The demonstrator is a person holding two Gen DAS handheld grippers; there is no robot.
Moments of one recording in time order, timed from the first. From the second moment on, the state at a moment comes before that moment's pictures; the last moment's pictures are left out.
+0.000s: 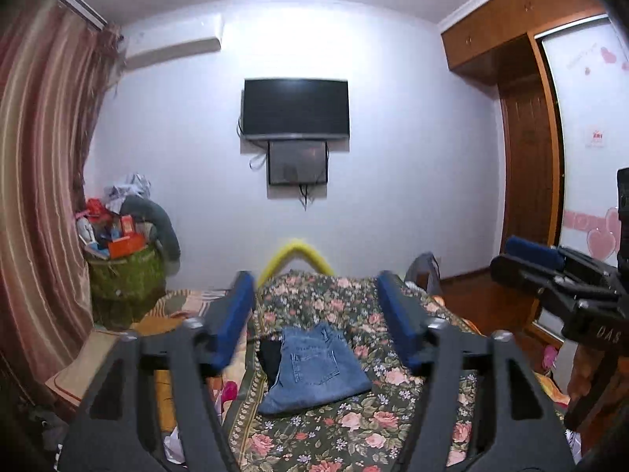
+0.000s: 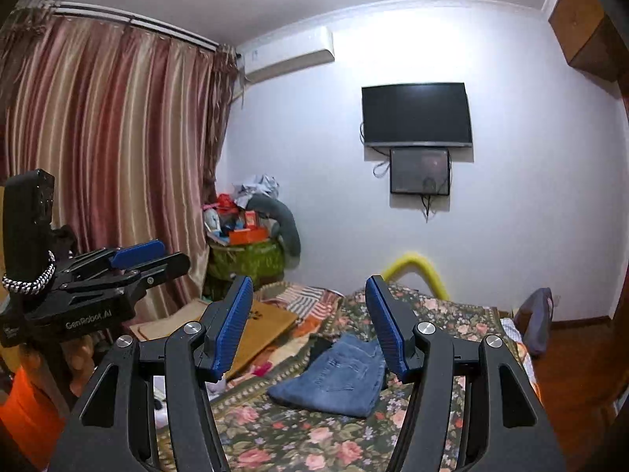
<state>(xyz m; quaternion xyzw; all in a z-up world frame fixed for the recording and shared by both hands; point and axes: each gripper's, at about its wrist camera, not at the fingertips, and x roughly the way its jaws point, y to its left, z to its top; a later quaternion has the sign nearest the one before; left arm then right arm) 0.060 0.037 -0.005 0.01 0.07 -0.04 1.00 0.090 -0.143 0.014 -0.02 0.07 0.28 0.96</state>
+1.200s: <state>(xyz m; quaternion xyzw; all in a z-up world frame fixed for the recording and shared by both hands) 0.034 0.033 -0.031 -0.01 0.08 -0.03 1.00 0.063 -0.160 -0.014 0.02 0.08 0.24 0.97</state>
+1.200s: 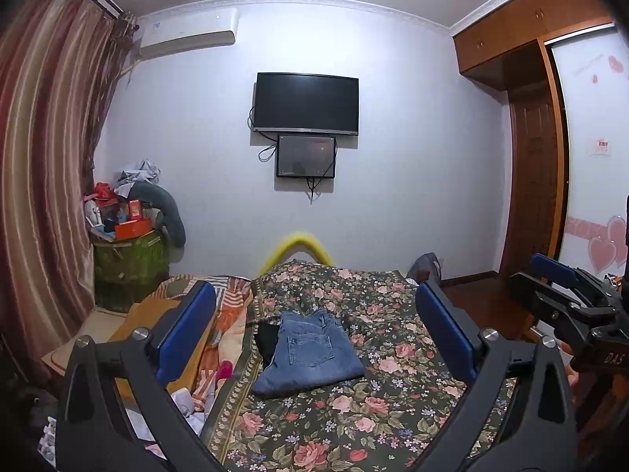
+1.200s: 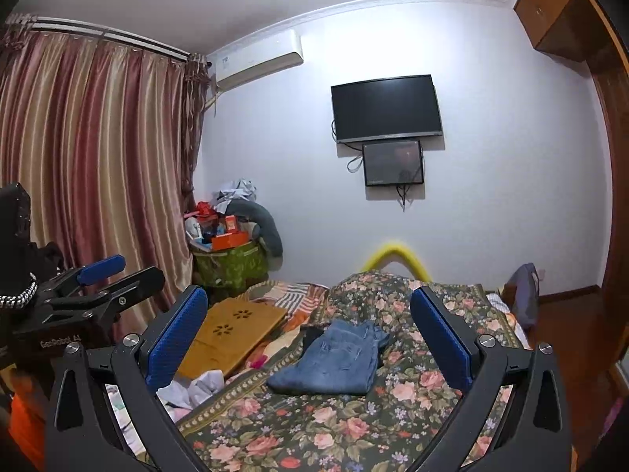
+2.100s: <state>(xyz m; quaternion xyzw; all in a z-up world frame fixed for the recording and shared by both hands) 0.044 0.033 -0.039 -0.02 0.09 -0.04 0.99 0.064 -0.169 -0.011 0.02 0.09 0.23 0.97</state>
